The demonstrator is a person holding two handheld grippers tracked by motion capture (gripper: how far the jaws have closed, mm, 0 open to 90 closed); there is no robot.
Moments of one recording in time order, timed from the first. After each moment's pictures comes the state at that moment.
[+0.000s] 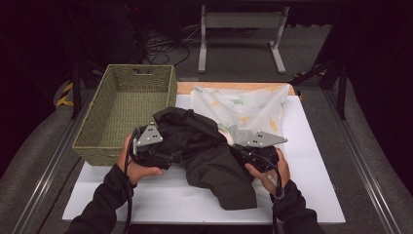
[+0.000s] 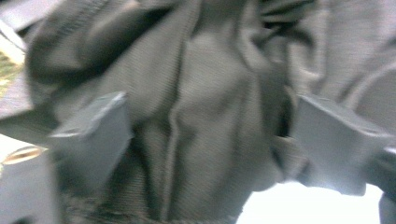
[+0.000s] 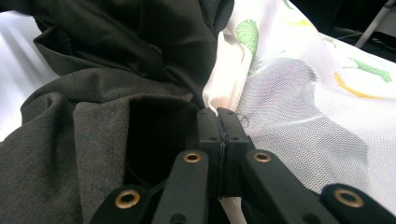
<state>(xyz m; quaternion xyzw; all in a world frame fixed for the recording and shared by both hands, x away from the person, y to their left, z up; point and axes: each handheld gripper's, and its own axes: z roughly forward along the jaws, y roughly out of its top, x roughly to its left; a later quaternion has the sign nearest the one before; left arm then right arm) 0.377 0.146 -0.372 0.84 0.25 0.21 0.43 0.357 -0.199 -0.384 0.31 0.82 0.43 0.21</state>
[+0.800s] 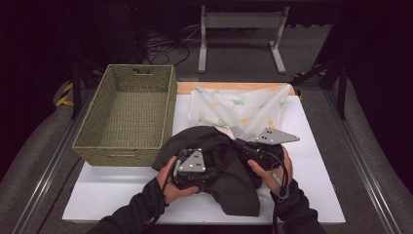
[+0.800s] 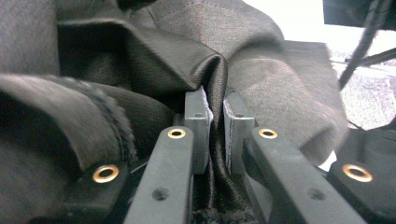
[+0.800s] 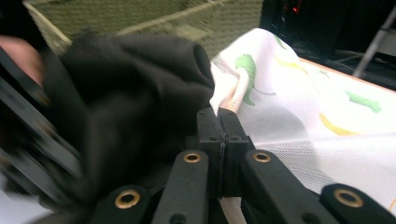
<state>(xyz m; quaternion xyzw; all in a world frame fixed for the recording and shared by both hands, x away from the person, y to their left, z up) 0.338 0.040 -0.406 0.88 0.09 0.07 0.45 0.349 -0.205 -0.362 0.31 0.78 0.50 0.21</state>
